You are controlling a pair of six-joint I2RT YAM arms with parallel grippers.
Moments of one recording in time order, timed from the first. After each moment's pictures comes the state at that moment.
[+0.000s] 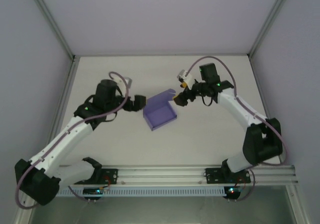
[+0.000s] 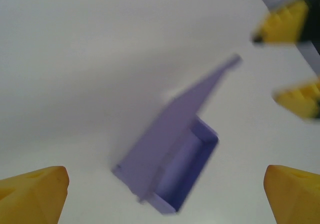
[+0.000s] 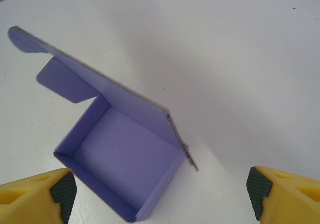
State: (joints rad) left arm -0.58 1.09 0.97 -0.51 0.14 -0.33; right arm 0.34 1.53 1.22 -0.51 -0.63 -0.49
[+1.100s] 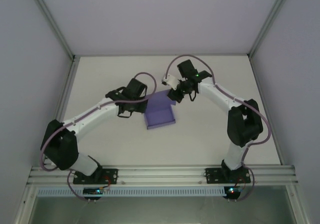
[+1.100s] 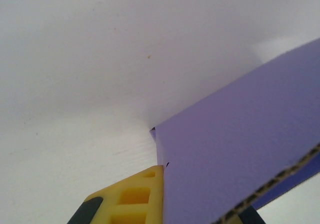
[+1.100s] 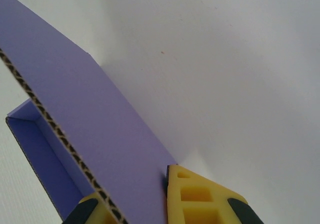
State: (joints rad) left arm -0.68 1.49 1.14 -0.65 -0.12 -0.38; right arm 0.49 1.77 1.44 -0.71 -0.37 -0.48
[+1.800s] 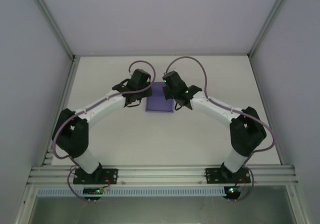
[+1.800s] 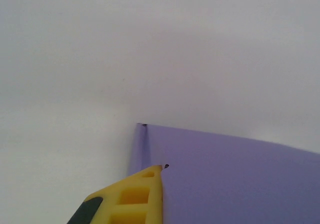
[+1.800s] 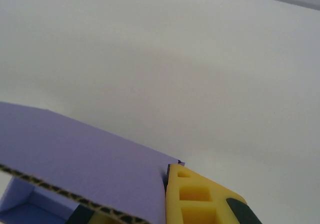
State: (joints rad) left arm -0.63 1.64 1.25 -0.40 -0.21 -0.70; right arm 0.71 1.69 1.29 -0.36 0.37 0.30
